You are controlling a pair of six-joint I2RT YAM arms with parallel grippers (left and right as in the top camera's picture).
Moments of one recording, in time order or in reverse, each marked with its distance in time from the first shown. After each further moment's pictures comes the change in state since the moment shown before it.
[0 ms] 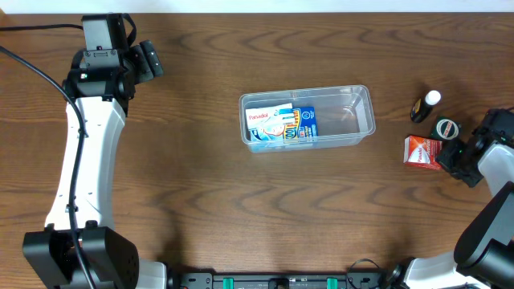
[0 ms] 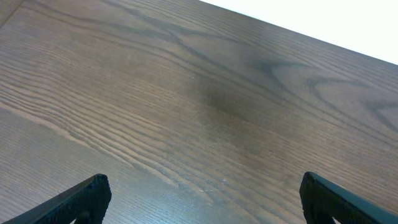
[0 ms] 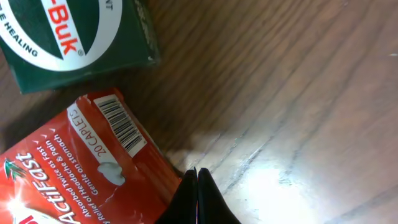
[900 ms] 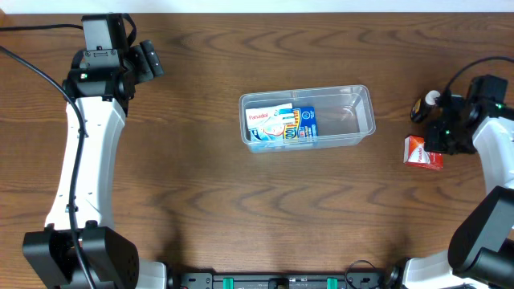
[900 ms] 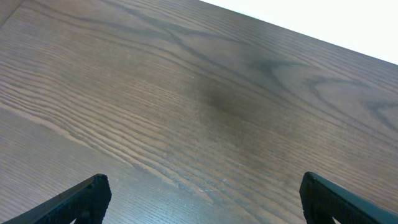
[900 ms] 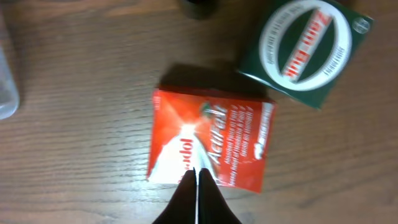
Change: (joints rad) left arm 0.000 0.000 0.000 0.000 0.000 0.000; right arm 0.157 -0.006 0.243 -0.301 -0.084 -0.500
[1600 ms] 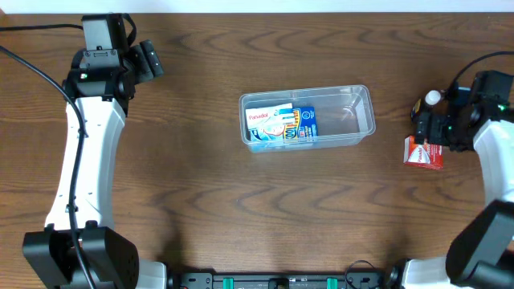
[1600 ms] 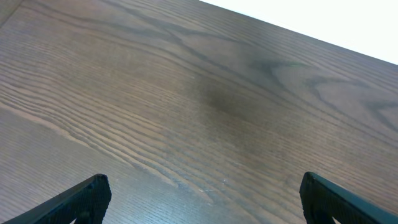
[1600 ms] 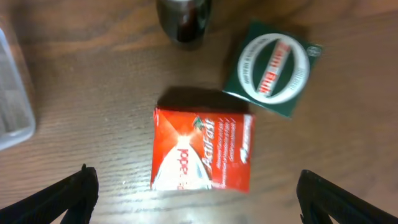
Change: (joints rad) left arm 0.000 0.000 0.000 0.000 0.000 0.000; right arm 0.025 -0.047 0.002 0.037 0.024 0.046
